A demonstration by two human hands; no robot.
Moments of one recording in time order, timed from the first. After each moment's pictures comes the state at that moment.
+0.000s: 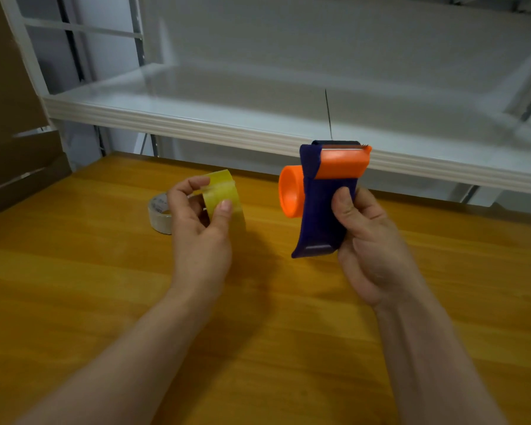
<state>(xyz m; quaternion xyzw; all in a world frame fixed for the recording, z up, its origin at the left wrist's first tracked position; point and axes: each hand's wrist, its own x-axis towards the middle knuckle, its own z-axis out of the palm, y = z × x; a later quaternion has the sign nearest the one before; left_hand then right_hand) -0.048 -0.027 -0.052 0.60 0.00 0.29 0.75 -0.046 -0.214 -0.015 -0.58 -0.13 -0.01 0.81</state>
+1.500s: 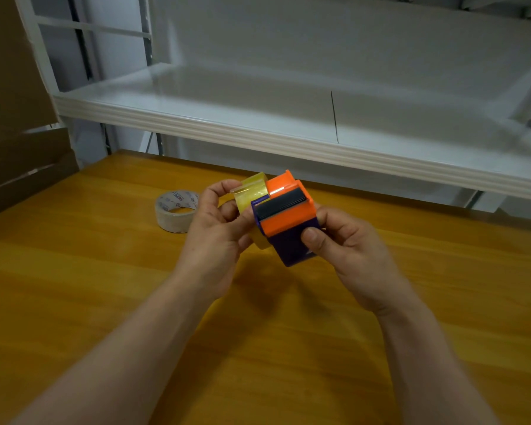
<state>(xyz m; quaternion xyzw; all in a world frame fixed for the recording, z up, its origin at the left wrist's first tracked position) -0.049 -0.023 -0.039 0.50 -0.07 0.09 0.86 -0.033 -0.217 -0.039 -0.71 -0.31 -0.01 0.63</state>
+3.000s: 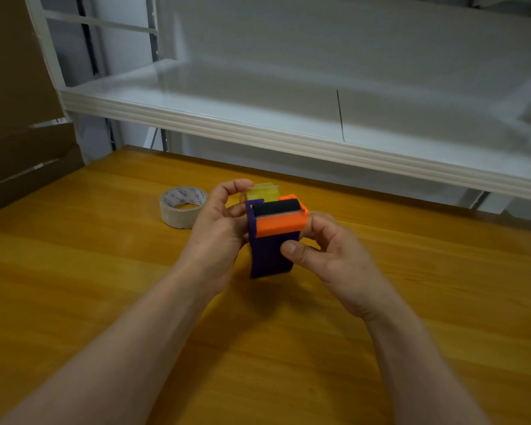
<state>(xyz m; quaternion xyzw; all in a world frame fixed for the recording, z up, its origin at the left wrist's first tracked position) -0.051 -0.017 -0.037 0.54 -0.03 0.06 0.84 -0.034 -0.202 -0.051 -0.78 -0.24 0.01 0.58</state>
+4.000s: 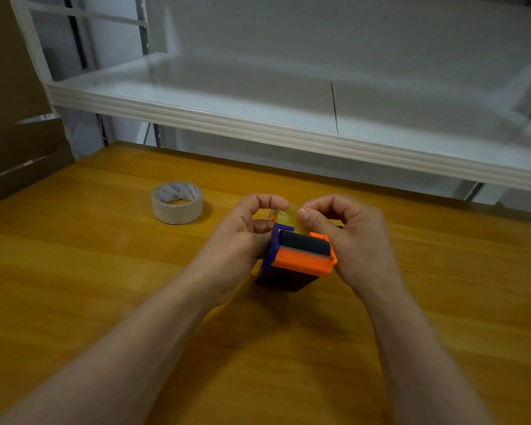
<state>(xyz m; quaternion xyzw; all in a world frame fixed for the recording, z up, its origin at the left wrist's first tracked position) -0.064 -0.033 -0.040 0.64 -0.12 -0.04 0.76 -0.038 -0.208 -0.034 -0.83 -0.16 -0.18 0.50</state>
